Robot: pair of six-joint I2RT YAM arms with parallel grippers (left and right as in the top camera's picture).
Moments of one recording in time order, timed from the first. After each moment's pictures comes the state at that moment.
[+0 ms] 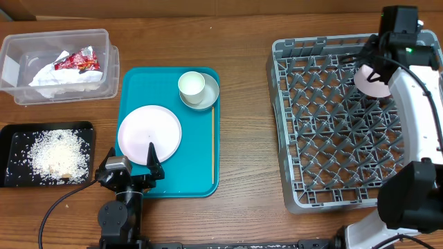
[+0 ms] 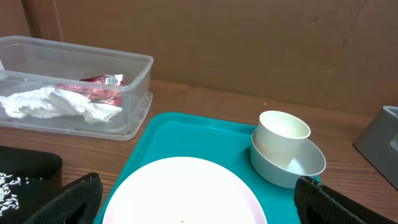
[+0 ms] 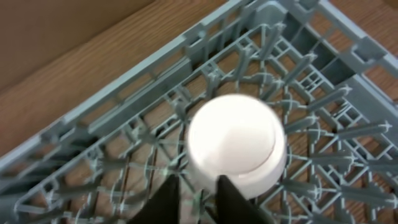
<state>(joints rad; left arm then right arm) -0.01 0.02 0.01 -0.07 -0.07 -0.18 -0.13 1.79 1.63 -0.77 0.29 0.42</state>
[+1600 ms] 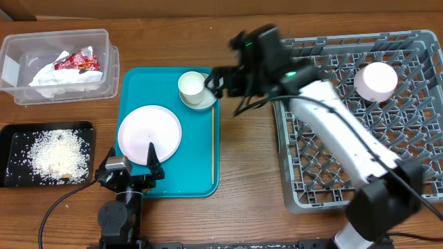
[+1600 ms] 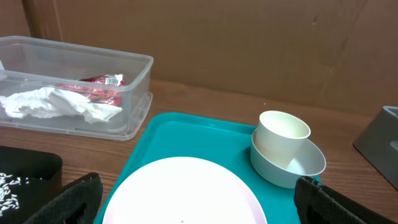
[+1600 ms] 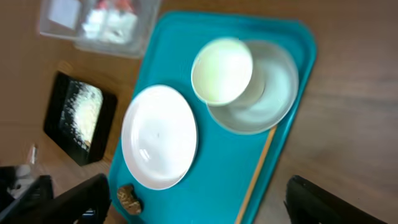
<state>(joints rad) -0.01 0.02 0.01 -0.07 -0.07 -0.18 0.52 1.81 1.64 -0.72 -0.39 0.44</state>
